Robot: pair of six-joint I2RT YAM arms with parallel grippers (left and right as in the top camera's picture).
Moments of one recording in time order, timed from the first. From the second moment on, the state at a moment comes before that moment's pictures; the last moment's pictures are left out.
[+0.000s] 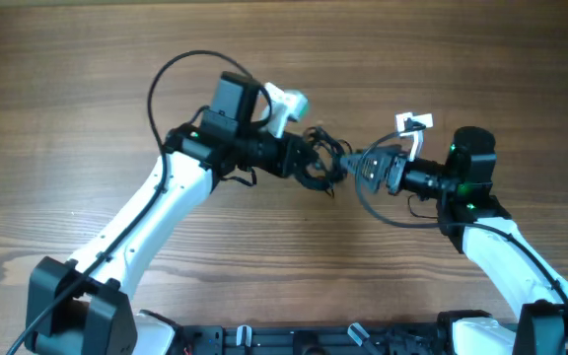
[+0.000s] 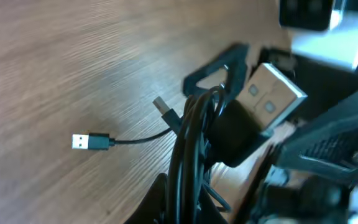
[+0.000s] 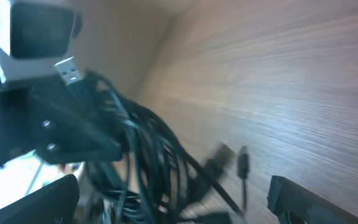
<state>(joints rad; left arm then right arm) -0.45 1.56 1.16 -0.54 0.70 -0.16 0.05 1.34 0.51 0.36 -1.06 0.51</state>
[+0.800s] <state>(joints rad) -0.37 1.56 1.16 -0.31 0.69 -0.29 0.05 1.34 0.51 0.27 -1.02 0.44</state>
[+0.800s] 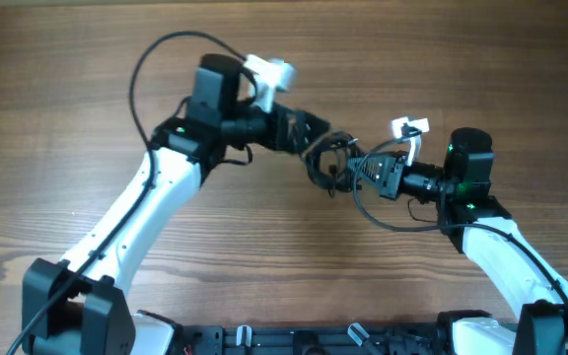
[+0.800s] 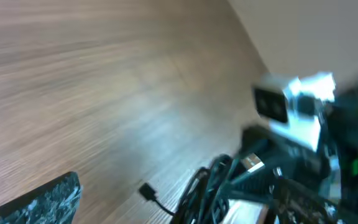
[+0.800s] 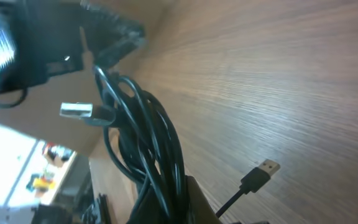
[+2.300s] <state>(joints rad) -0.55 1.62 1.17 -0.46 0.17 -1.44 0.05 1.34 0.51 0.40 -0.97 1.12</state>
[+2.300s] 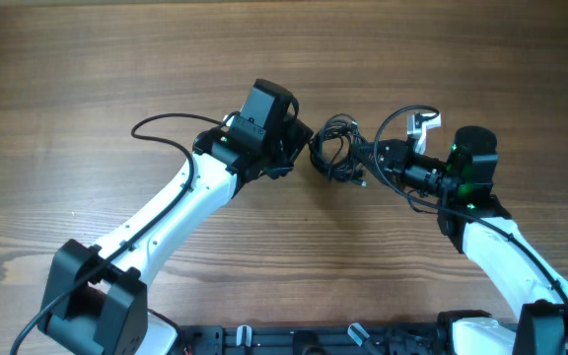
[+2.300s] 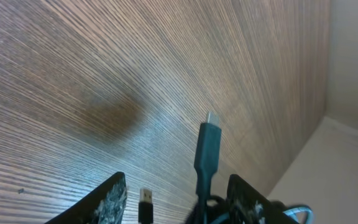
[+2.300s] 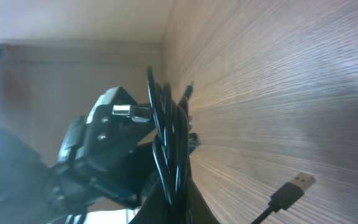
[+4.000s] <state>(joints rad) -0.30 1.59 1.17 -0.93 1.10 0.61 0.18 1.54 0.51 0.96 -1.56 0.95</state>
